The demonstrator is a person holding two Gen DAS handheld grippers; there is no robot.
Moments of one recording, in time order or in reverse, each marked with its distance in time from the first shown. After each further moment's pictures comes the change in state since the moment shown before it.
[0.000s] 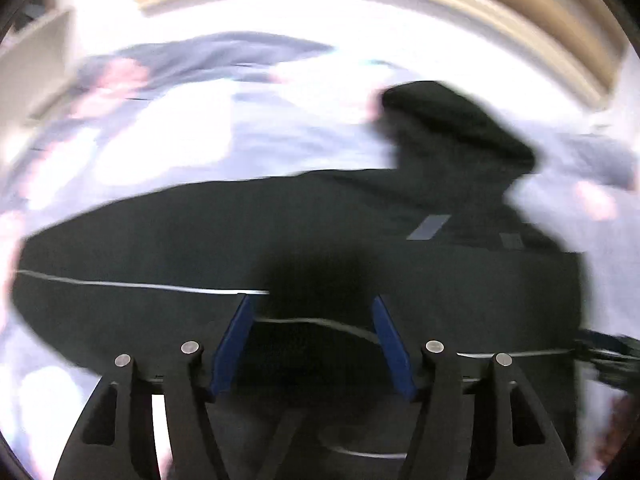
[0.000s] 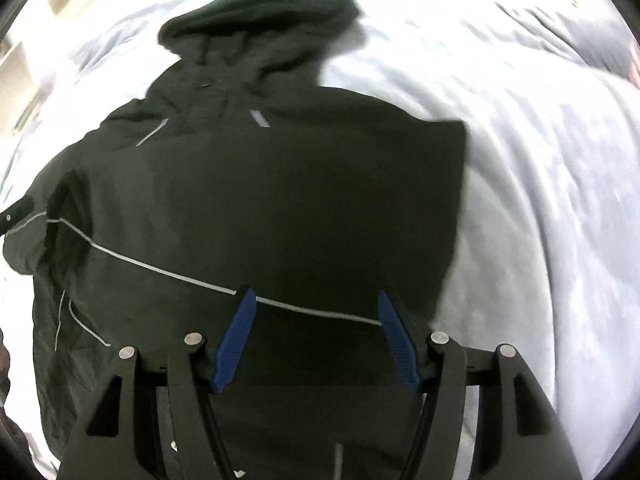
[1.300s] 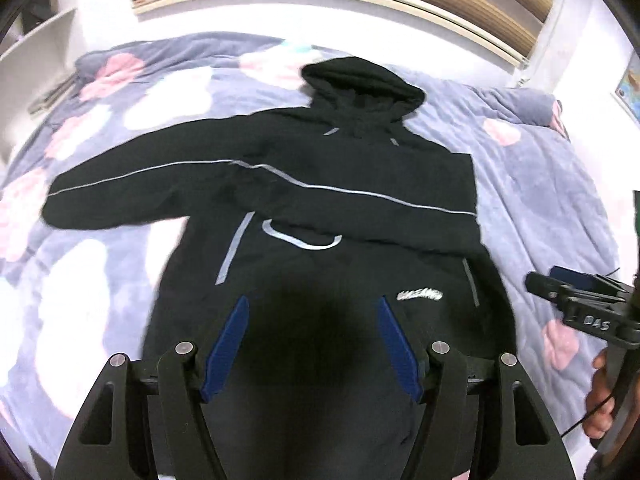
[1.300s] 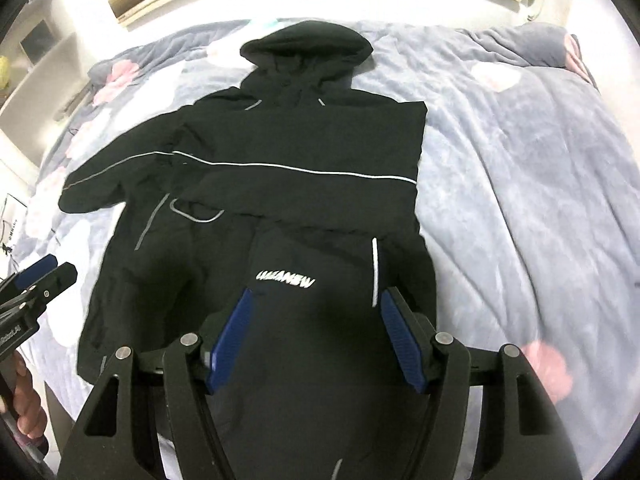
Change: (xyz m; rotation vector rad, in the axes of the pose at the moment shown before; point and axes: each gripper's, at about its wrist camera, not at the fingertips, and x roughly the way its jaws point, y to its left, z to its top) left arm -0.210 -0.029 -0.163 0.050 0.050 -0.028; right arm -0.182 0.053 -0.166 0.012 -0.095 0.032
